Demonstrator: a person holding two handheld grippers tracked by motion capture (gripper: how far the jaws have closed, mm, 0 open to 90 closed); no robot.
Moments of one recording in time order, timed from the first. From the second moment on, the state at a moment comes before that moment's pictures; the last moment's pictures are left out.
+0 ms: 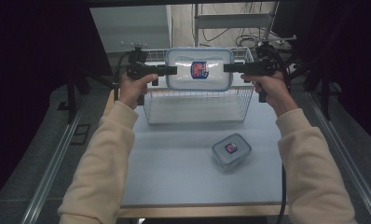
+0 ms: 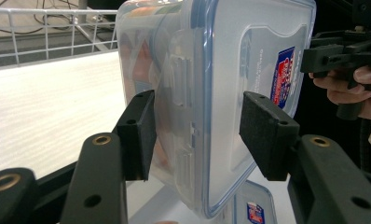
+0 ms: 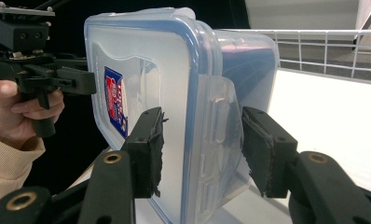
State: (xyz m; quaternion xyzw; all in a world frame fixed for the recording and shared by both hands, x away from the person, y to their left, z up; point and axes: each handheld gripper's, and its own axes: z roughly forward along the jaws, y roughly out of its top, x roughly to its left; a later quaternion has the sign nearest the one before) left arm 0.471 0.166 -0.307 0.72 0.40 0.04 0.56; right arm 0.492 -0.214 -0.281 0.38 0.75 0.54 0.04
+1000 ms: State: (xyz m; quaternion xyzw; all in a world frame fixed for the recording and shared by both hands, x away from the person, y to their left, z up) left arm 0.513 0.169 -0.322 0.68 0.46 0.00 0.57; right arm 0.546 -0.206 -0.290 0.45 0.72 0.53 0.00
